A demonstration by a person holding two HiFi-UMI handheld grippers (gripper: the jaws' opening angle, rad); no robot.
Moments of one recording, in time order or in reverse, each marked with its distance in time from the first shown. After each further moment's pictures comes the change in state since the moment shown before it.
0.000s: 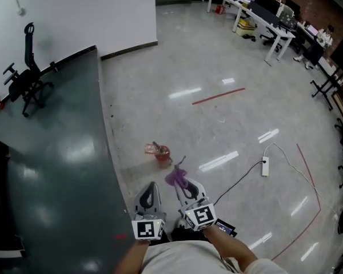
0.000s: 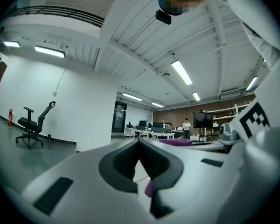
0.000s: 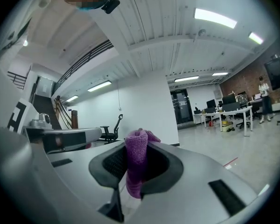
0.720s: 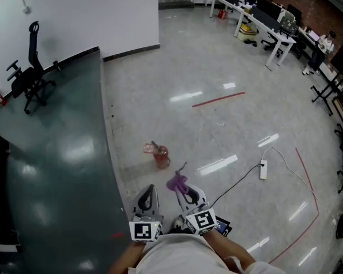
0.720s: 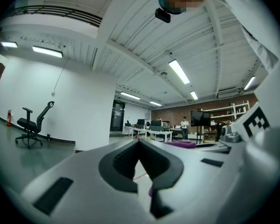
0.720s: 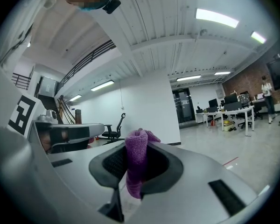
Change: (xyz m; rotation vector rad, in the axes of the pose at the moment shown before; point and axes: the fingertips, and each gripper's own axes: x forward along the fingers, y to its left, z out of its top) left arm -0.026 -0.023 0.003 0.020 0.006 -0.023; right arm -0.044 0.005 -0.008 -0.012 0.008 0.028
